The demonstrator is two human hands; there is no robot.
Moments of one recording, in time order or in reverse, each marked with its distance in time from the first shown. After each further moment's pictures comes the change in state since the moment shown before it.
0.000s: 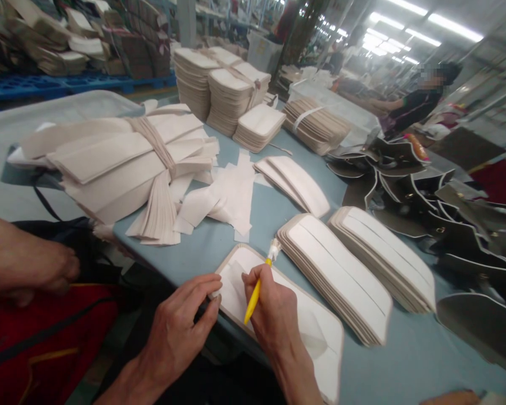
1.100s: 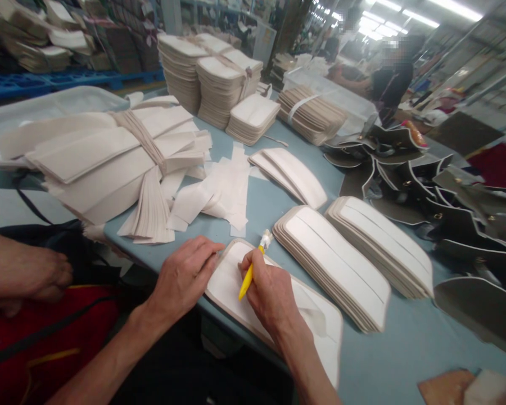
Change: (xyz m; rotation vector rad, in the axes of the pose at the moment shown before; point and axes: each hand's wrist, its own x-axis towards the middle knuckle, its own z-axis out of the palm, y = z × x) left_hand 0.065 -0.017 -0.004 0.201 -0.156 0.203; right_hand 0.025 0.002 -0.007 -0.129 -0.325 0.081
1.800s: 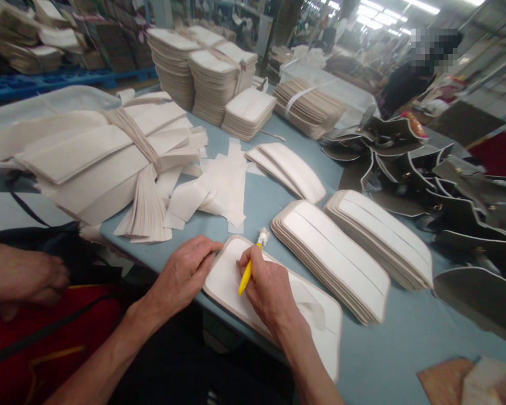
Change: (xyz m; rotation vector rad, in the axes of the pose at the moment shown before) left_hand 0.004 -0.005 -0.002 -0.158 -0.160 -0.027; right_hand 0.000 0.000 -0.003 0.053 -0.084 0.042
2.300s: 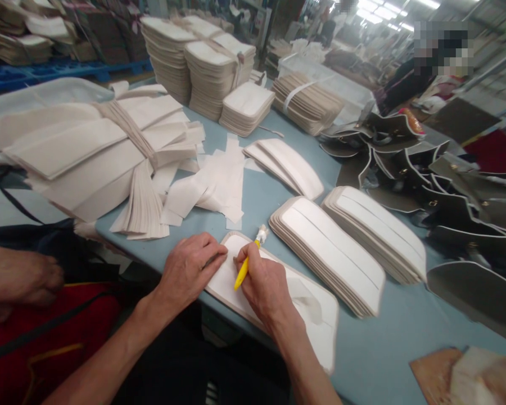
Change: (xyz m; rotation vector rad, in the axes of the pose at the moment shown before) left_hand 0.004 0.004 0.010 0.181 -0.001 0.024; right_hand 0.000 -0.003 0.004 -0.035 0.030 0.012
